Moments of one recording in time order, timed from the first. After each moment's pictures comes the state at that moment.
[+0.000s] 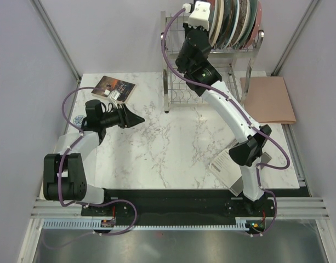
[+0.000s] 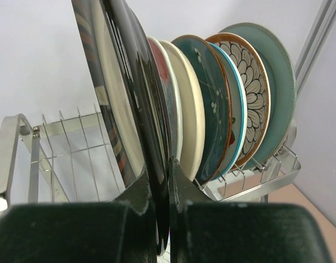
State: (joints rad) left arm 0.02 1.42 0.76 0.25 0.97 -0.41; right arm 0.69 2.06 2.43 0.05 1.06 -0.35
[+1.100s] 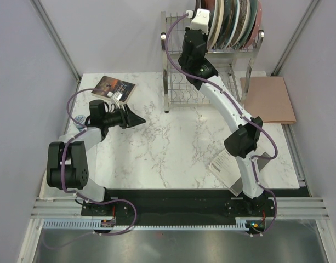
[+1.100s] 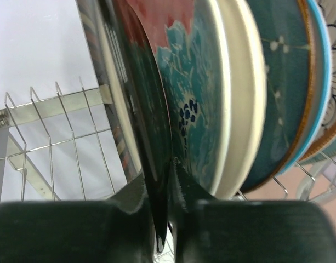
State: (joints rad) left arm 0.02 1.55 0.78 0.26 0.97 -0.41; right arm 0.58 2.21 2.46 -0.04 1.00 -0.15
